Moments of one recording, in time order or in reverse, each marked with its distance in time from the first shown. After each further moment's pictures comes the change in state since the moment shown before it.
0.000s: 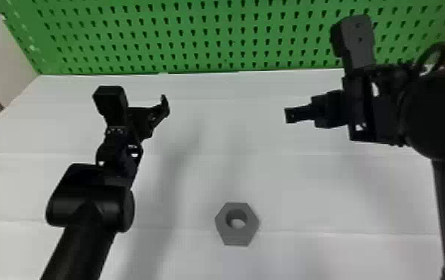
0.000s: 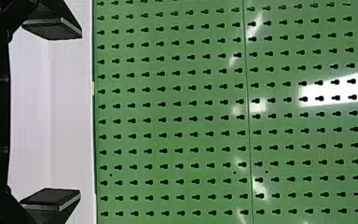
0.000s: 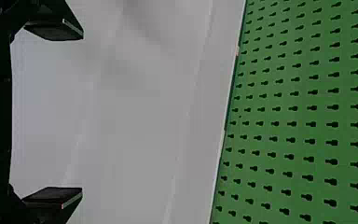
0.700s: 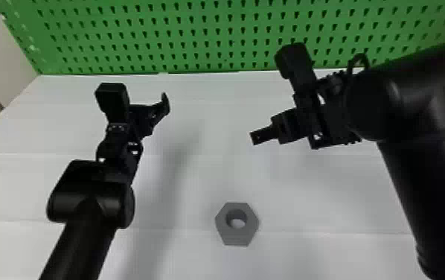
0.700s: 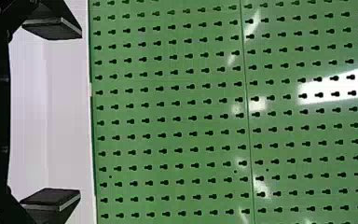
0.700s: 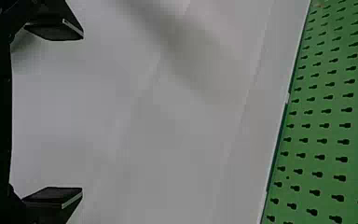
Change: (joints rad) left arm -0.019 0.003 -0.004 0.019 -0.016 0.000 -0.001; right arm -0.122 0.000 0.152 0.271 -0.137 0.001 -0.001
